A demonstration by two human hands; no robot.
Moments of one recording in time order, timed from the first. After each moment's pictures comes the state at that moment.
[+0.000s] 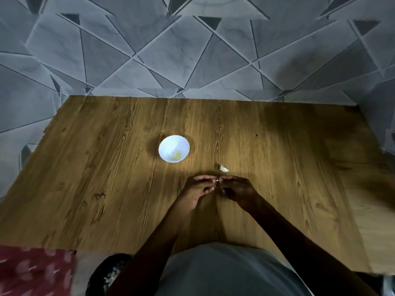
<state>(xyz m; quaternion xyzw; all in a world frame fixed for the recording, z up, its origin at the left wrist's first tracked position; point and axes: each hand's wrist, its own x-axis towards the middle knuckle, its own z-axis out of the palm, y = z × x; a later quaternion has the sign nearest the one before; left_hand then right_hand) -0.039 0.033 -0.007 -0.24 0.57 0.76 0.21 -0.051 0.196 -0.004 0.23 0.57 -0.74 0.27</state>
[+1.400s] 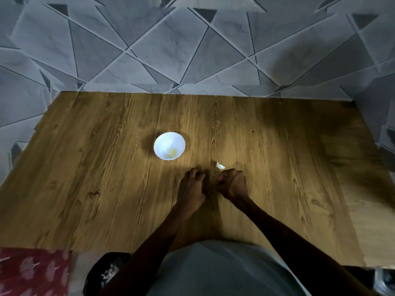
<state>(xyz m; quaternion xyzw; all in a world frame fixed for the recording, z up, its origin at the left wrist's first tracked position) -0.024 0.030 -0.019 0.02 0.98 0.17 0.12 -0.062 0.186 -0.027 -0.01 0.95 -0.29 0.12</state>
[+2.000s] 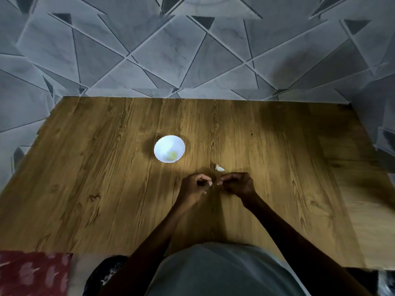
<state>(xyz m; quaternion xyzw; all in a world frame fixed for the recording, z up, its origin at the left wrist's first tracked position) -0.032 0.032 -0.010 -0.10 0.83 0.53 0.11 -0.054 0.214 -0.028 0.07 0.77 -0.62 0.14</state>
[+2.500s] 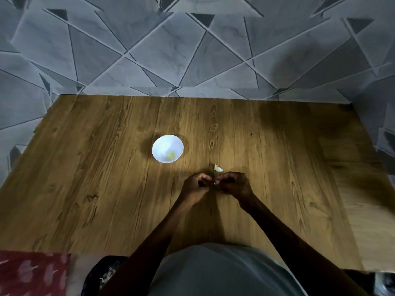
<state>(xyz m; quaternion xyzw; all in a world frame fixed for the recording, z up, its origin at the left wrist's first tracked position) -0.042 0.039 -0.012 -0.10 0.85 0.49 0.18 -0.055 0.211 -0.025 0.06 0.74 -0.65 0.17</state>
